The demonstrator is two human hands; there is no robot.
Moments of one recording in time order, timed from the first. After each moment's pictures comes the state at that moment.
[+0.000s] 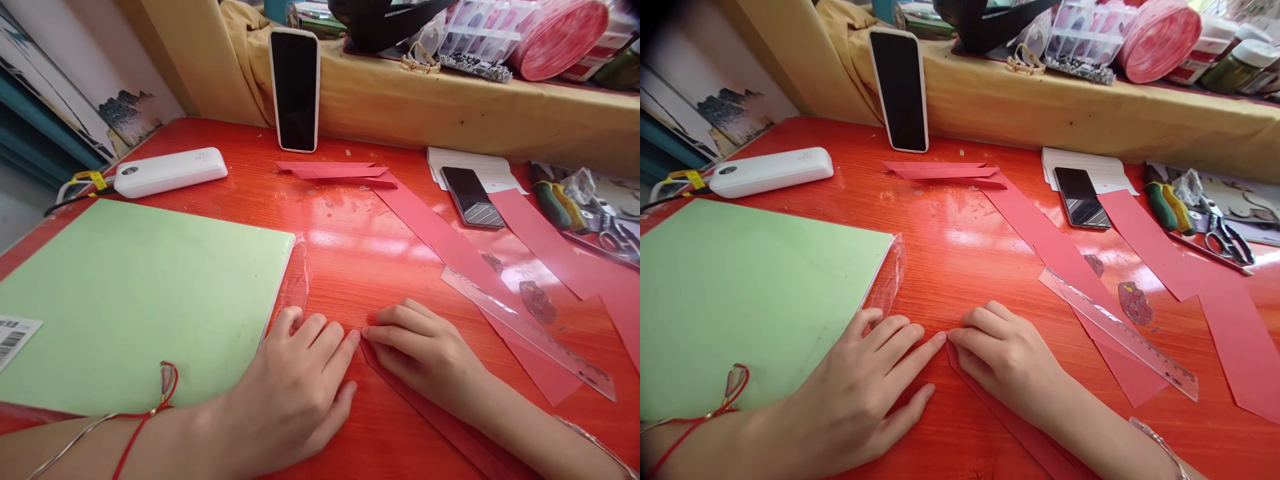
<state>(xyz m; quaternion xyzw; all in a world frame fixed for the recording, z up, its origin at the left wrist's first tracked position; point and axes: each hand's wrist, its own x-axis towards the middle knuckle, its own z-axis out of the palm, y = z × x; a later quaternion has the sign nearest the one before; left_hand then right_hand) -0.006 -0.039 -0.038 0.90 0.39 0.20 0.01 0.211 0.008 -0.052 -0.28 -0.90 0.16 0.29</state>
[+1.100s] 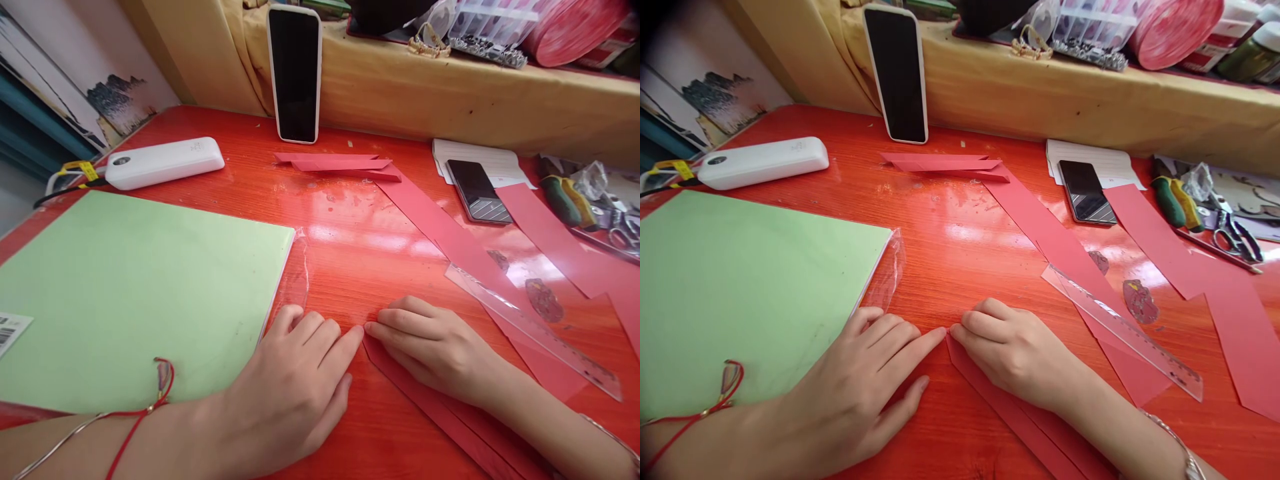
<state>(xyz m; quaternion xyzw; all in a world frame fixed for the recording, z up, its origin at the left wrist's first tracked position) -0.009 -0.041 -0.041 0.89 0.39 0.21 0.06 0.220 0.022 -0.047 -0.18 -0.95 0.12 0.23</state>
